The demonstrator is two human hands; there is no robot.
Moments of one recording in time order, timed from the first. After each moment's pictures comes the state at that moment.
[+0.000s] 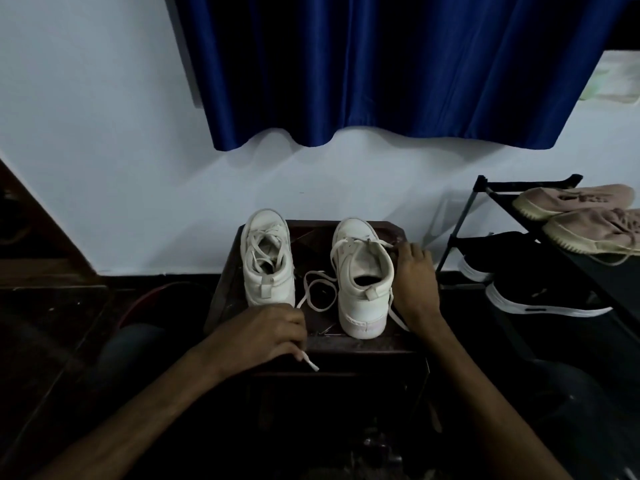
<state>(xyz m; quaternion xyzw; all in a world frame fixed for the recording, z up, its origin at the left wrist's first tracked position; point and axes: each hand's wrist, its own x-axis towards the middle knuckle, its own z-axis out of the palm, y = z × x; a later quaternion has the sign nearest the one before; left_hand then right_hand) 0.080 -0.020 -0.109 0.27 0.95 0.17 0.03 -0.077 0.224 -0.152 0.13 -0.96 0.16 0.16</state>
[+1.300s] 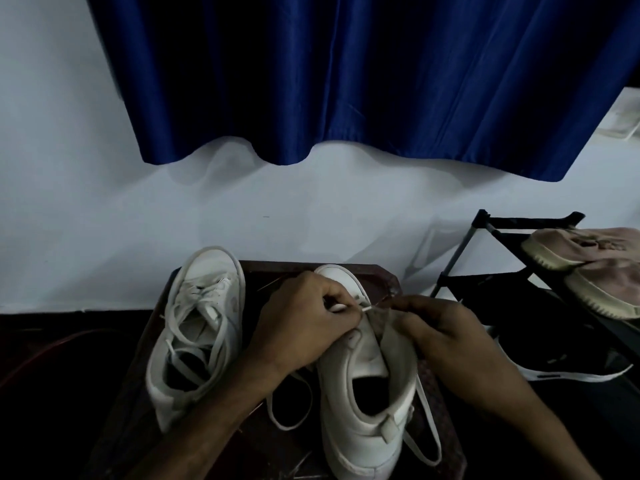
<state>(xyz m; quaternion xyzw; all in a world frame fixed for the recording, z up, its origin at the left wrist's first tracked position) -0.070 0.049 -0.081 0.00 0.90 0.42 -0.07 -0.079 0.245 -0.067 0.15 -0.86 0.49 -0.06</state>
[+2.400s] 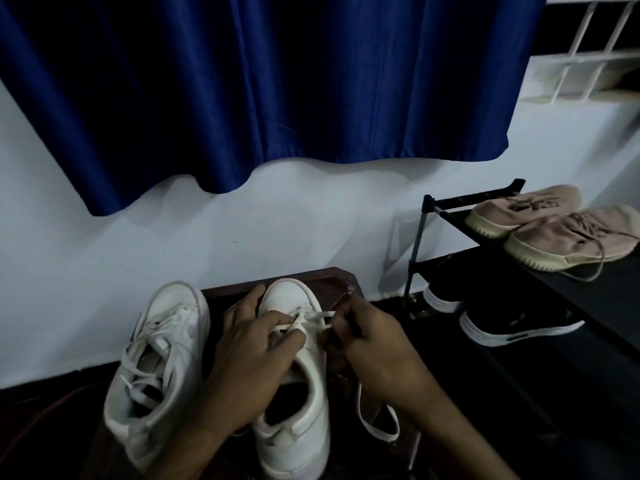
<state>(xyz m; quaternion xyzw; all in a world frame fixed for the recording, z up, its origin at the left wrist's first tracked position) -0.038 0.063 -0.094 -0.03 0.91 0.41 -0.07 -0.065 0.232 -0.094 0.08 -0.82 0.56 -0.07</state>
